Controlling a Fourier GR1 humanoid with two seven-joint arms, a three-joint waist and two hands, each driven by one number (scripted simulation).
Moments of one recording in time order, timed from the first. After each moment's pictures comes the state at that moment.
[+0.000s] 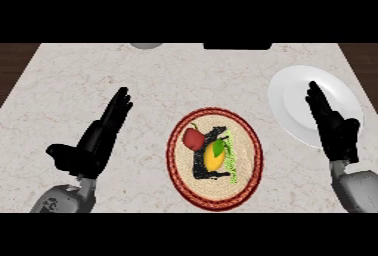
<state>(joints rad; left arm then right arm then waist) -0.17 0.28 -0.32 -1.61 0.24 0.21 0.05 -0.22 -0.46 0.20 -1.35 -0.21 -0.25 -0.02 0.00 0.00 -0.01</state>
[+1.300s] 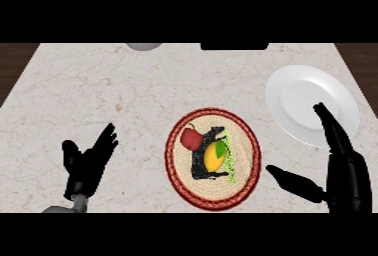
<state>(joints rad) -0.01 0.27 -0.24 -1.39 0.30 0.19 0.16 0.01 -0.50 0.42 -1.96 0.71 -0.57 0.61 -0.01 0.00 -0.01</state>
